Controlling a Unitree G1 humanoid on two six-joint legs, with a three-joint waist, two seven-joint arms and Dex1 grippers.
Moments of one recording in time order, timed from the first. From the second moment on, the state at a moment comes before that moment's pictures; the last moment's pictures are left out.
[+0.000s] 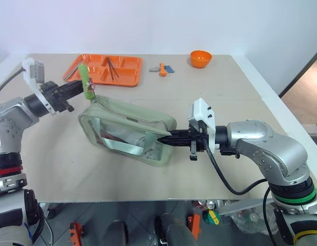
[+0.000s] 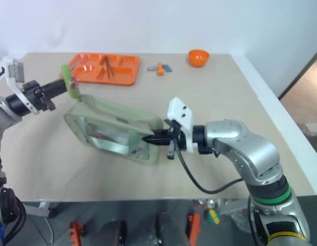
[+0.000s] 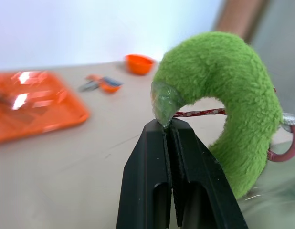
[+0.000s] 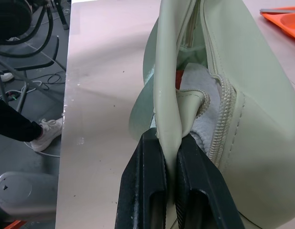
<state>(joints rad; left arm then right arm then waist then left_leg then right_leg) -0.72 0.75 0.32 0.15 -0.68 0.72 -0.98 -0.63 -0.69 0.15 -0.48 0.65 0.87 0.87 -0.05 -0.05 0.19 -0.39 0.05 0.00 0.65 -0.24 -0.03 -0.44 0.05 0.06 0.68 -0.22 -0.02</state>
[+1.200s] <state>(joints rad) -0.73 0.99 0.14 0.07 -0.55 0.64 -1.26 -0.63 -0.69 0.14 -0.49 0.66 0.87 0.85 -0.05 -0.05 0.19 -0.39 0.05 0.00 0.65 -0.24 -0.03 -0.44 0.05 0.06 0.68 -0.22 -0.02</state>
